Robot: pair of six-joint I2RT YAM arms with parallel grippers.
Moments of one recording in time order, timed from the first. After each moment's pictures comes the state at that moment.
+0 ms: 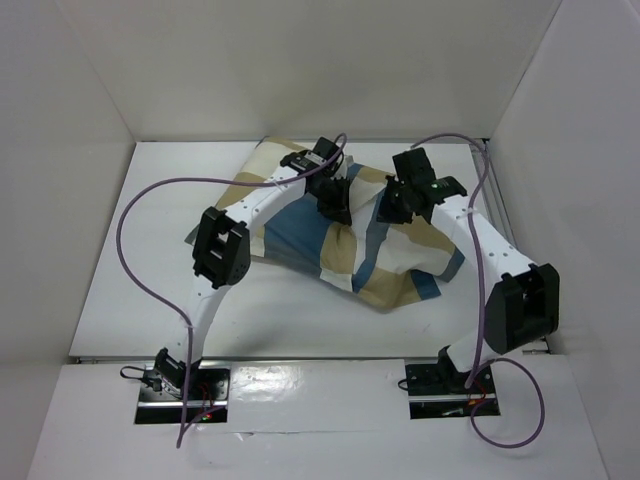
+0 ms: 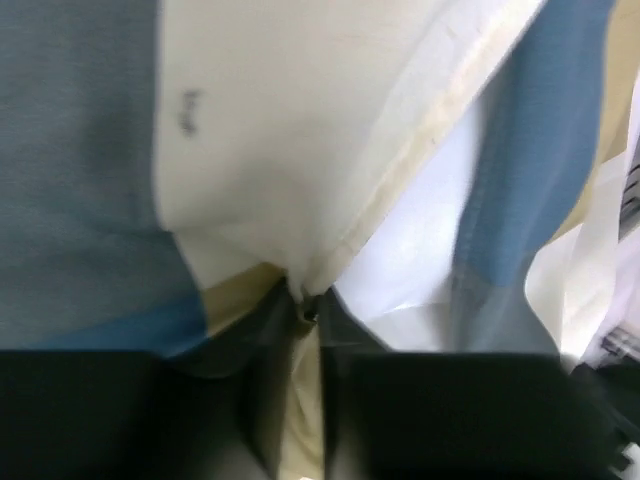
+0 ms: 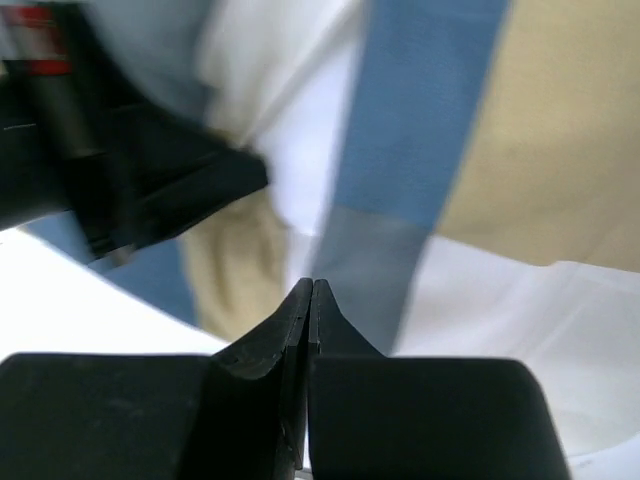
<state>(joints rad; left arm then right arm) -0.59 2.36 2.22 -0.88 0.38 -0.49 0.34 1.51 1.30 -0.71 -0.01 0.59</state>
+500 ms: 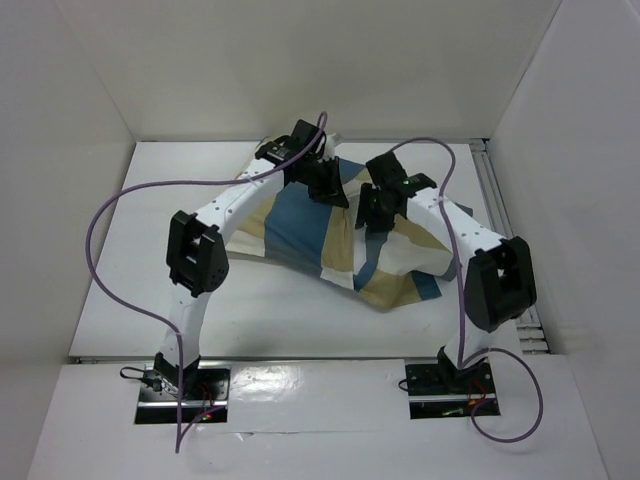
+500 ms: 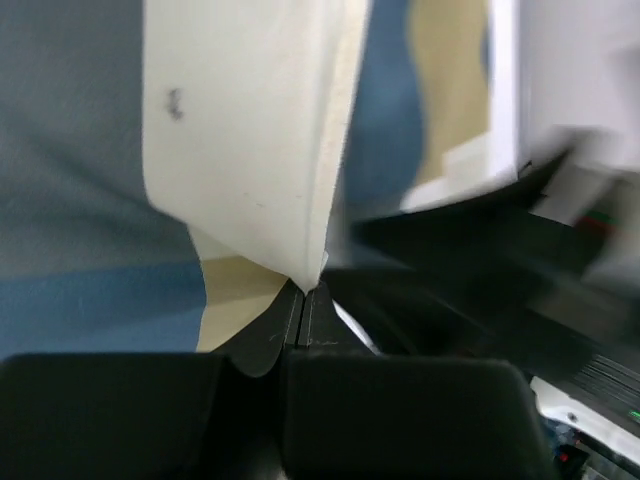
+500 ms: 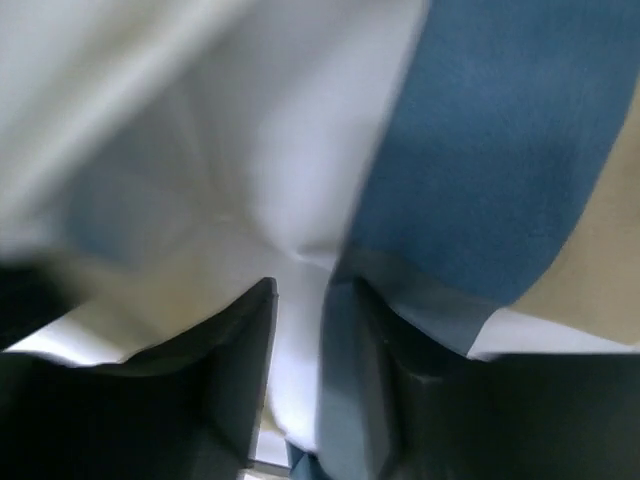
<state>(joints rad) -0.54 2.16 2.09 -0.80 0.47 -0.54 0.41 1.66 1.38 -0.72 0.01 0.56</state>
